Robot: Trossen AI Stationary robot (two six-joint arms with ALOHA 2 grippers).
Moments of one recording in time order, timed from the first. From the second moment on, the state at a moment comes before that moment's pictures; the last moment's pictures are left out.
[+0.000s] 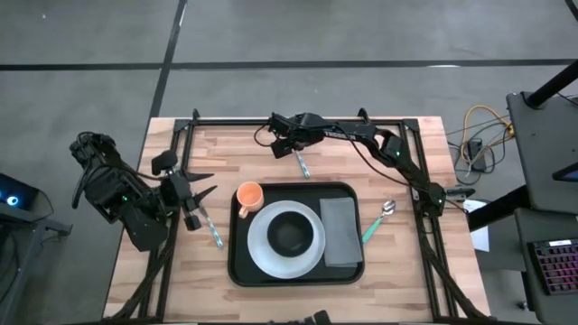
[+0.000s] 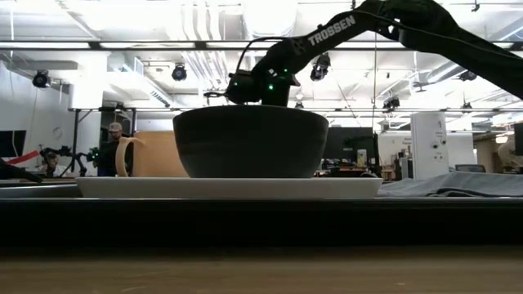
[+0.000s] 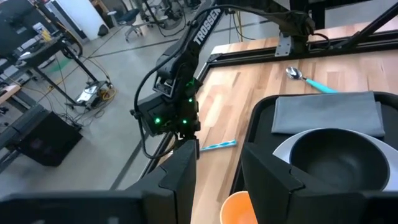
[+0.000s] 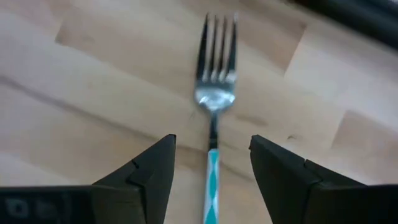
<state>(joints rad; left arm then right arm) -0.78 1.17 1.55 -1.41 -1.12 -0.65 -0.40 2.39 2.07 -0.98 0.24 0.76</state>
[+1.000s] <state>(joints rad) -0.78 1.17 1.55 -1.41 -1.12 -0.64 -0.43 2.39 2.00 -0.94 0.02 0.84</state>
